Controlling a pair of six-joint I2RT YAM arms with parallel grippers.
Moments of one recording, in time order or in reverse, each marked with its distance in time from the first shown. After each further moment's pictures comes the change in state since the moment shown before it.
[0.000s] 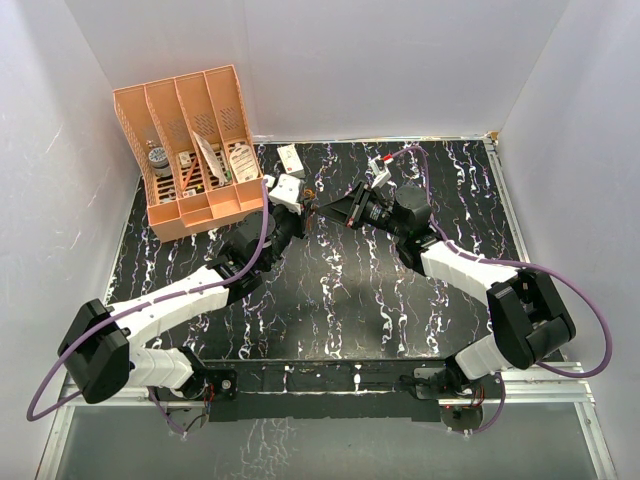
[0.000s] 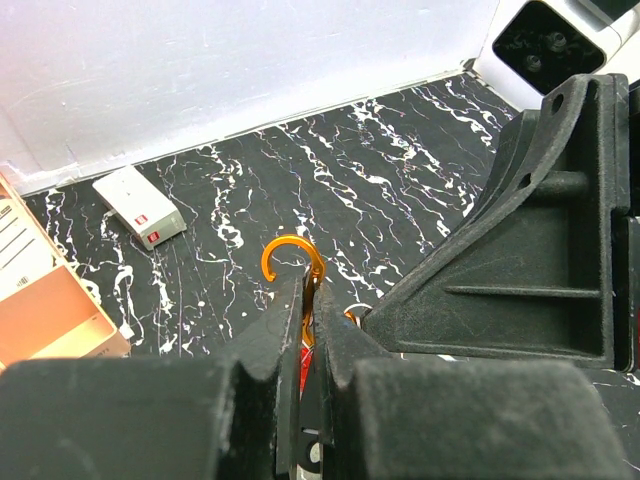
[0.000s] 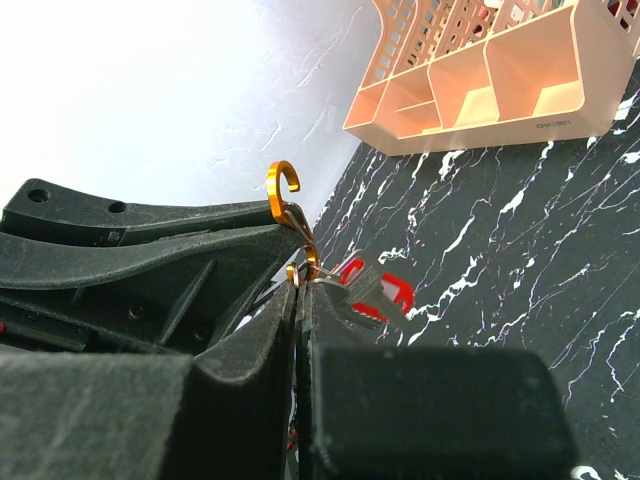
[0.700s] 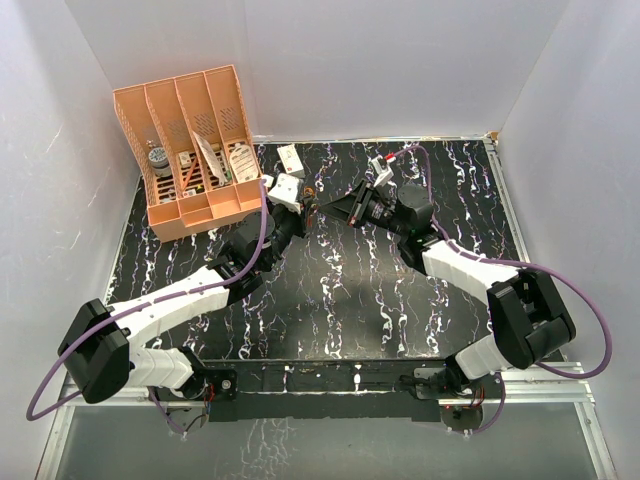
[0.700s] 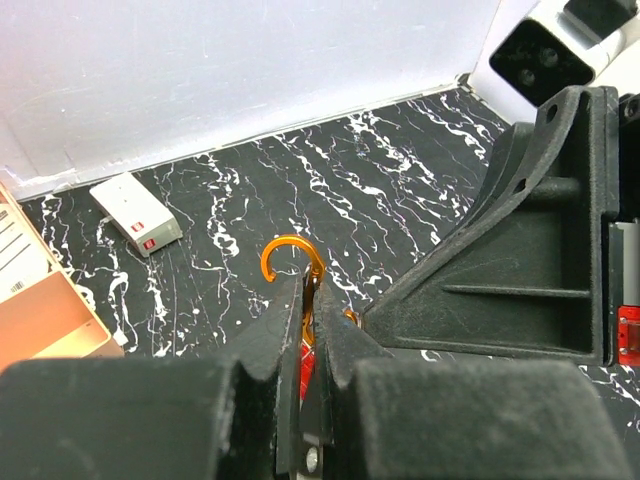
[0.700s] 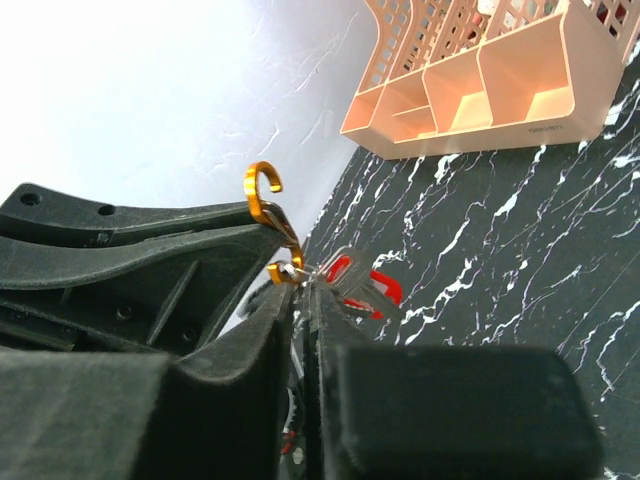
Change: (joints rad) left arm -0.002 0.000 0.000 0.020 -0.008 -0.012; right arm -0.015 0.000 0.000 0.004 -0.008 0.004
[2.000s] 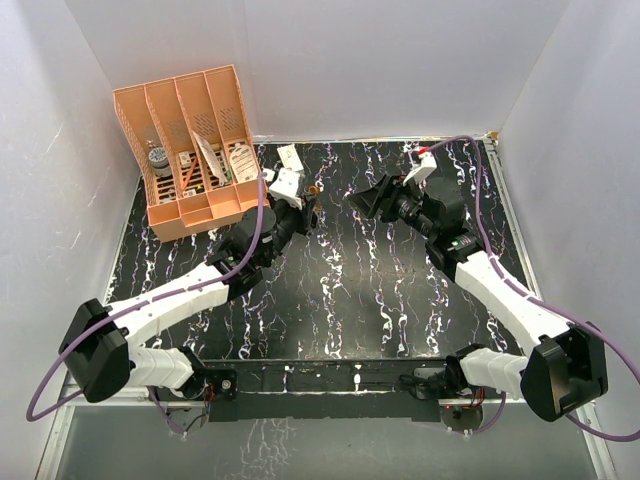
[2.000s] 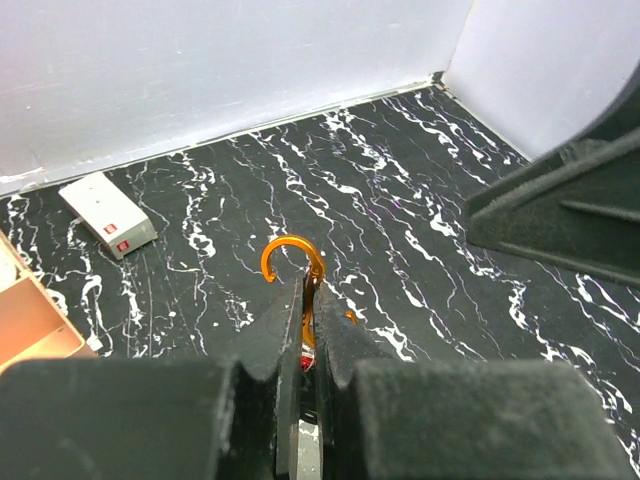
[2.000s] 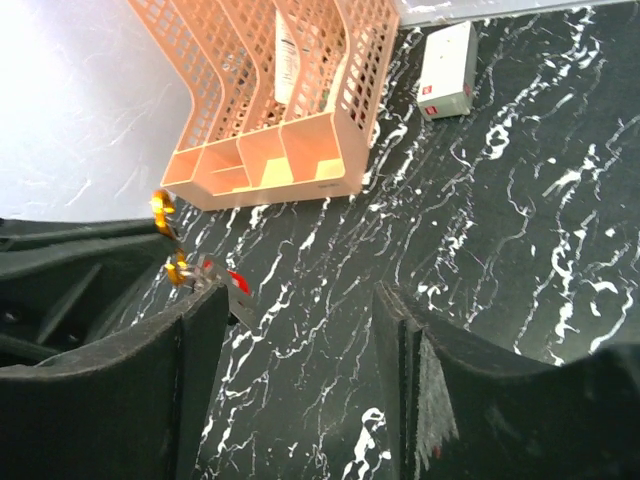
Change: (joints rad) left arm -0.001 0.005 0.051 -0.058 0.041 -0.047; right arm -0.073 -0.296 0.045 -0.508 0.307 -0.421
